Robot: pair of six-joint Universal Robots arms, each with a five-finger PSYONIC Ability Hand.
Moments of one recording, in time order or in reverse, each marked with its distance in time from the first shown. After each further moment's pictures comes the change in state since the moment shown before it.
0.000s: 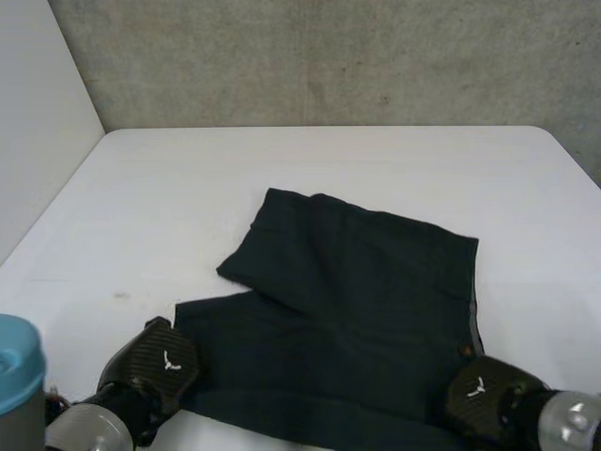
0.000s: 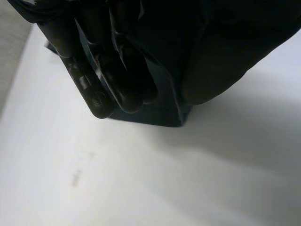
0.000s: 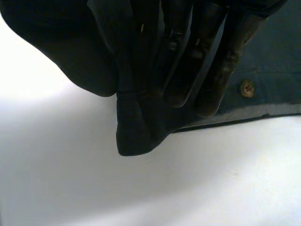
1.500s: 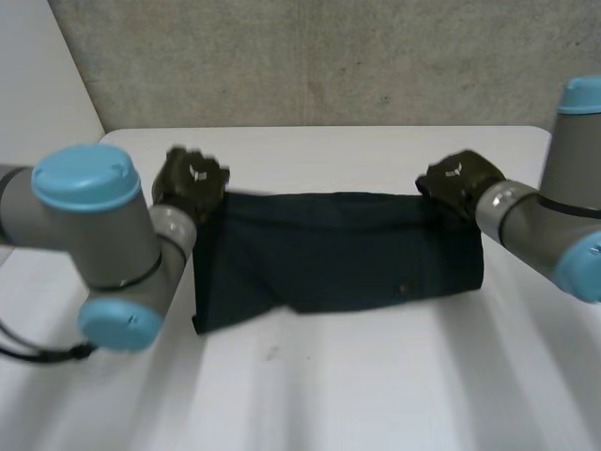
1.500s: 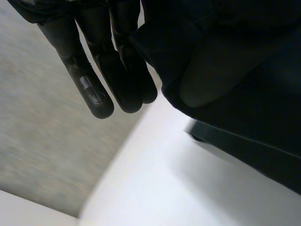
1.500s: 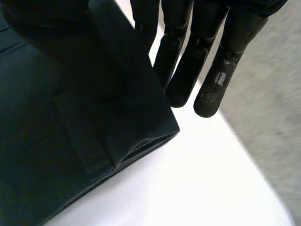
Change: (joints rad) left arm 0.078 -0.523 0.721 0.330 -0.040 -0.161; right arm 0.041 0.490 -0.860 -0.259 0.078 0.300; left_hand 0.000 -0.002 -0.002 0.000 -0.009; right_hand -0.005 -0.003 0.000 -0.001 0.000
